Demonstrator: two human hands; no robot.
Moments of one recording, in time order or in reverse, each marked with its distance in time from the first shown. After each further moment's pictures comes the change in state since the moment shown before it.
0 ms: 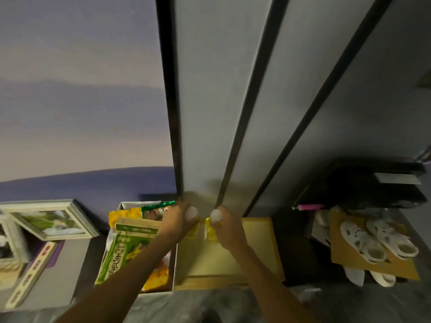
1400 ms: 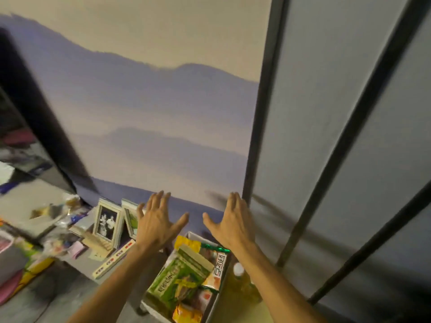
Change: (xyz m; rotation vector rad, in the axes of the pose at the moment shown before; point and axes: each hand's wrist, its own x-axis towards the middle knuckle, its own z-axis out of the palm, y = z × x) left_hand -0.083 -0.020 -0.202 0.378 0.674 -0.291; right_hand 0.029 -0.229 -0.051 -0.332 0.015 -0.618
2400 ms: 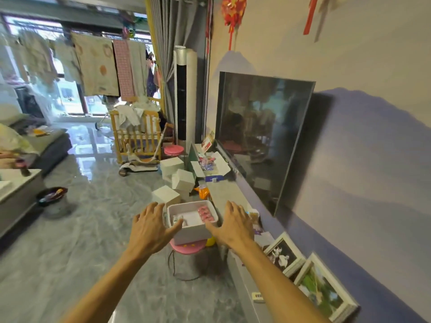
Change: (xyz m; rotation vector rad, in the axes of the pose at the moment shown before) left_hand -0.290 -0.510 -0.335 0.247 0.275 -0.854; right_hand -0.158 -0.639 0.153 0.038 -0.360 -0.884
